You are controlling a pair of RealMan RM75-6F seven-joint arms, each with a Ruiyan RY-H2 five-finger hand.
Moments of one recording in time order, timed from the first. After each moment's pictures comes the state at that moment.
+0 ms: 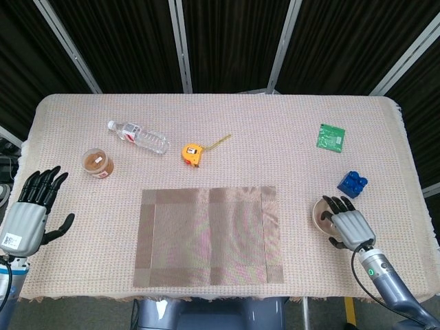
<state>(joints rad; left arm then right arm) -0.19 -1.11 -0.07 -1.75 1.59 1.51 0.09 0.47 -1.24 -0.11 -1.48 -1.32 1.08 -0.15</state>
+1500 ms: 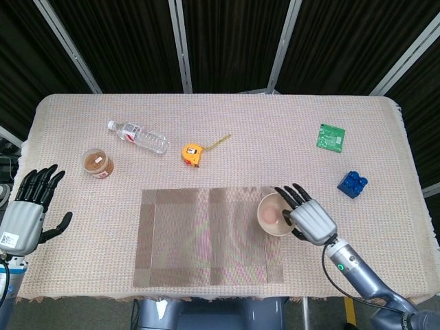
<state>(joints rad) -0.19 -1.11 -0.08 -1.74 1.58 1.51 0.08 0.56 -1.28 -0.01 -1.57 -1.58 1.11 -0.19</state>
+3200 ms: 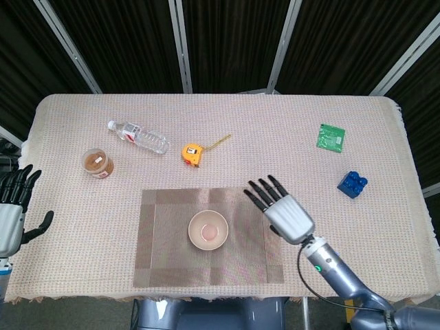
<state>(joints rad) -0.14 -1.13 -0.09 -1.67 1.53 1.57 0.05 0.59 -1.28 0.03 -1.76 -1.52 1.23 -0.47</state>
